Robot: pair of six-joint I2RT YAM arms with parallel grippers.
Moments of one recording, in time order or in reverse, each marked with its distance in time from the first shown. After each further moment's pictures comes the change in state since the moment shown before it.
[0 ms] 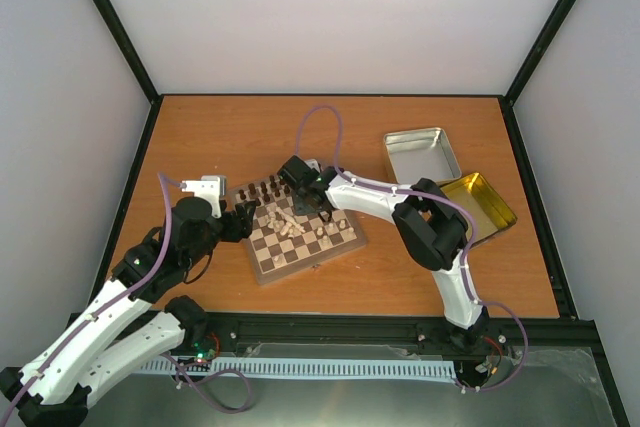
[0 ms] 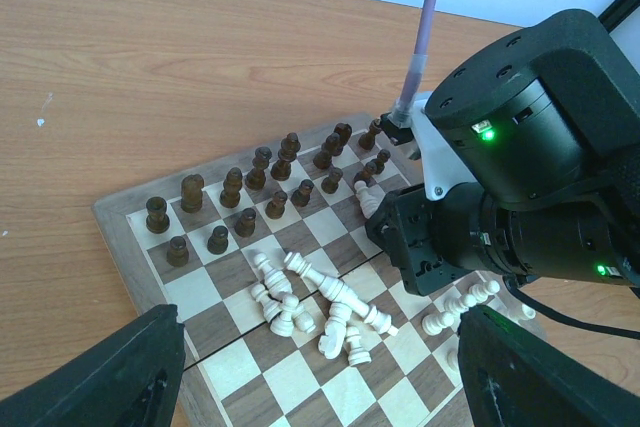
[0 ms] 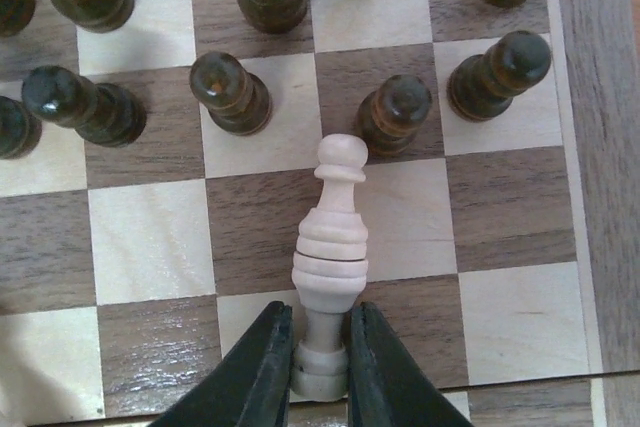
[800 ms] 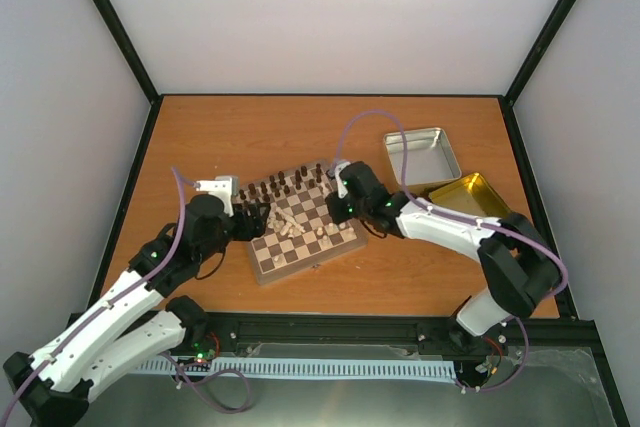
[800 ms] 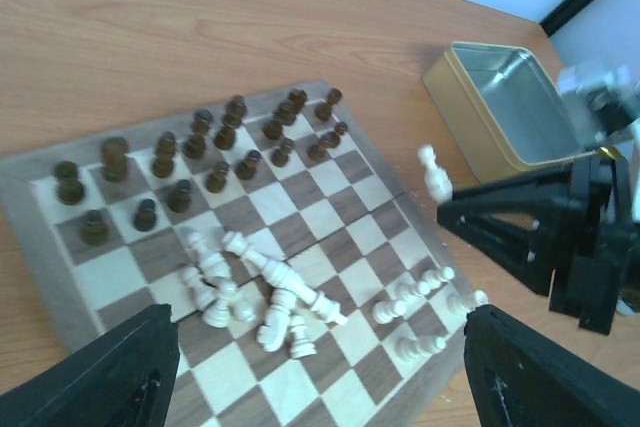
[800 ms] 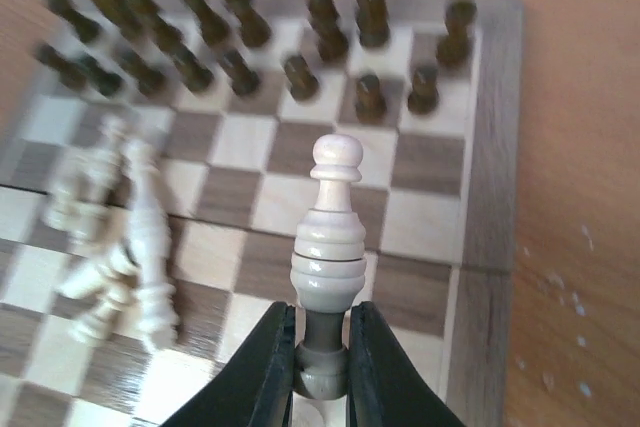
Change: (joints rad) left arm 0.000 0.059 -0.053 0.097 0.081 -0.072; right arm -0.092 -0.514 -0.605 0.443 -0.211 -0.266
